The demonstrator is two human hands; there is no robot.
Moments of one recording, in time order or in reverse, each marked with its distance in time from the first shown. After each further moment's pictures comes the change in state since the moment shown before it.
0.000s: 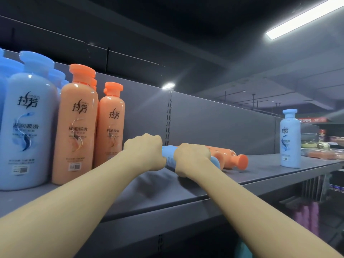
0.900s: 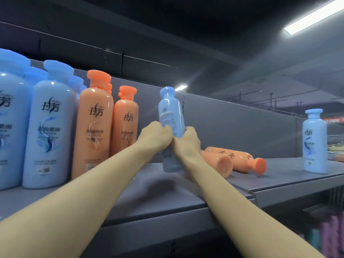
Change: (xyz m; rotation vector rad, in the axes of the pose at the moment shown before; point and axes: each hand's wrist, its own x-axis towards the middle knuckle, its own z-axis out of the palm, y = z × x) left_hand 0.025 -0.012 -0.010 -0.906 0.094 -0.336; right_hand 0.016 -0.031 -0.010 1.431 0.321 0.092
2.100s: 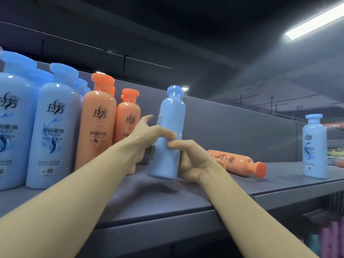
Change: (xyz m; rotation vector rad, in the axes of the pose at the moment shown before) left_hand -0.011 -0.006 -0.024 -0.537 -0.156 -0.080; right_hand -0.001 0.015 -0.017 0.800 -0.793 0.264
